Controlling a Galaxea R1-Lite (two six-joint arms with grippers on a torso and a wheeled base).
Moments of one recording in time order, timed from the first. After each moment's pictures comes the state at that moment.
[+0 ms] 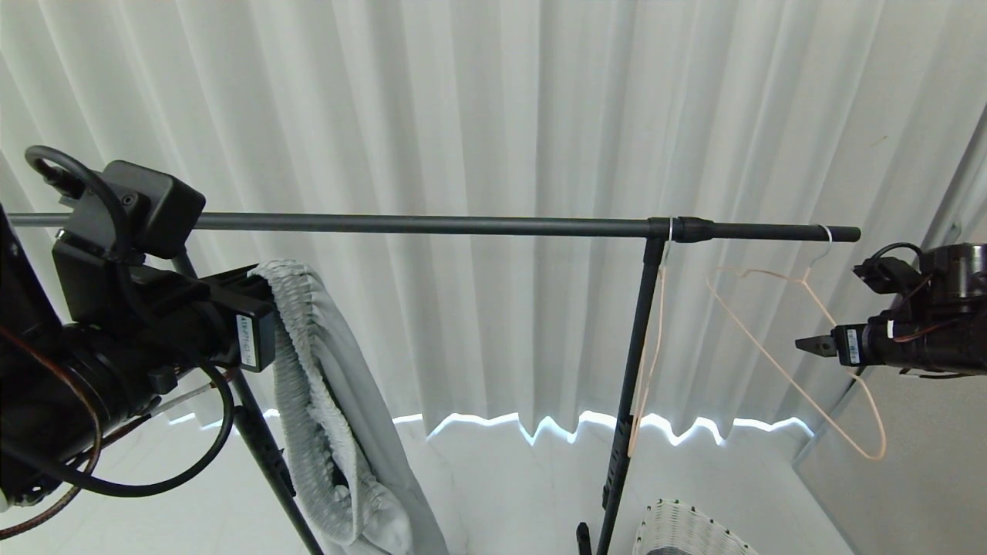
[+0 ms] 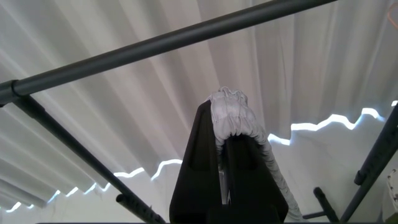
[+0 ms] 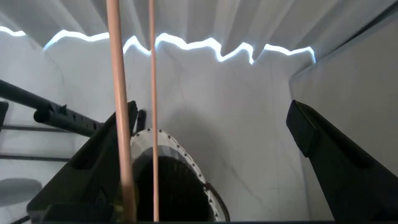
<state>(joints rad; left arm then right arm) -0.36 1.27 -0.62 -0.55 0.20 0.28 -0.14 1.87 -1.01 -0.26 0.18 -0.12</state>
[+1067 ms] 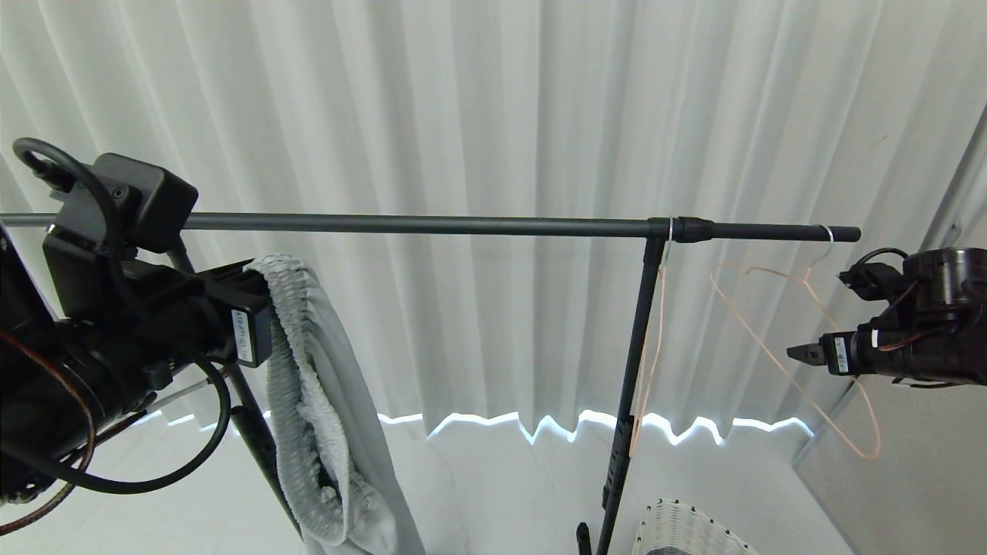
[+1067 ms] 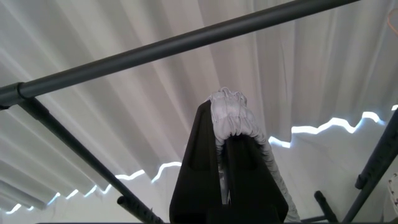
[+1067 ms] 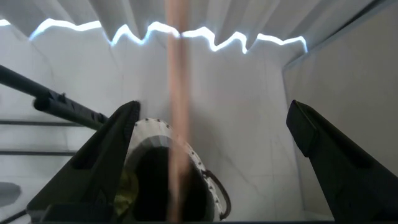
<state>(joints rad) -0.36 1.27 -0.63 -0.55 0.21 0.28 -0.06 1.82 -0.94 -0.27 0.07 -0.08</state>
